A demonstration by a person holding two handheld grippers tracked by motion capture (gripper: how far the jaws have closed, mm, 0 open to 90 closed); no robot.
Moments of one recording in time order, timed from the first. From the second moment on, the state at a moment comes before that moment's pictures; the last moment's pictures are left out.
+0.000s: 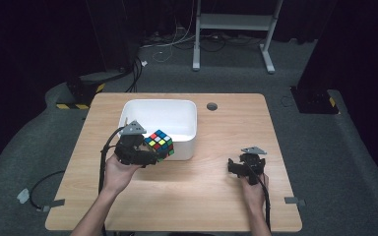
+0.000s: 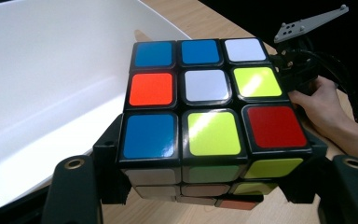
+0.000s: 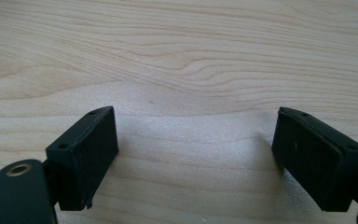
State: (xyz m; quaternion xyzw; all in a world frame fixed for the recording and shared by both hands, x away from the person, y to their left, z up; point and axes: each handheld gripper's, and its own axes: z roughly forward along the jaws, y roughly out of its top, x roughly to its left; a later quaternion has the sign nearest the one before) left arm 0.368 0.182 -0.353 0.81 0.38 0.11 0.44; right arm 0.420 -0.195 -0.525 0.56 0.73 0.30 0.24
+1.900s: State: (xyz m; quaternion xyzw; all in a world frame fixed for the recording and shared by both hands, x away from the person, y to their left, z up) left arm 0.402 0.181 -0.339 0.80 0.39 0.13 0.44; right arm 0.420 -0.195 -0.525 0.56 0.73 0.30 0.24
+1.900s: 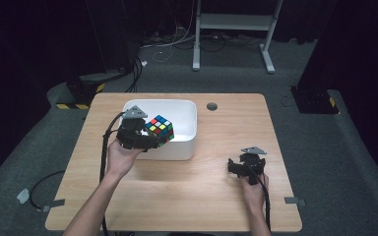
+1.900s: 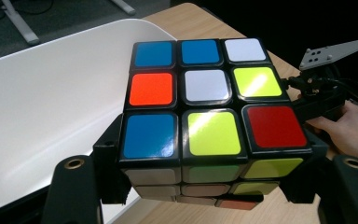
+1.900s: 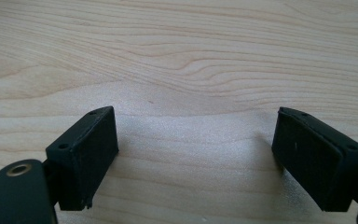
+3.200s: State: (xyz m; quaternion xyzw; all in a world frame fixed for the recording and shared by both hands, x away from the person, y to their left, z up) left arm 0.428 0.183 -0.339 0.79 0.41 0.15 0.43; right arm 0.420 -0.195 -0.525 0.56 0.73 0.30 0.24
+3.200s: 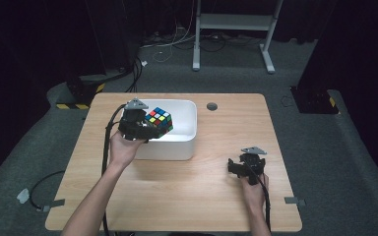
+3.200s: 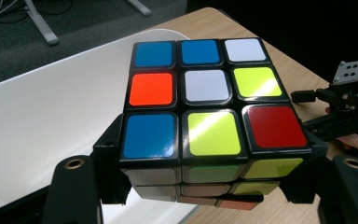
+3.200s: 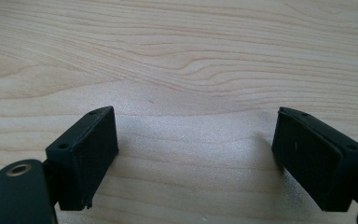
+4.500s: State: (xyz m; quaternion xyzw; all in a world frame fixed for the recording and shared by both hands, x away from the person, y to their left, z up) left arm 0.453 0.186 -0.346 0.79 0.43 0.17 0.41; right arm 0.420 -0.195 -0.525 0.56 0.73 0.30 0.24
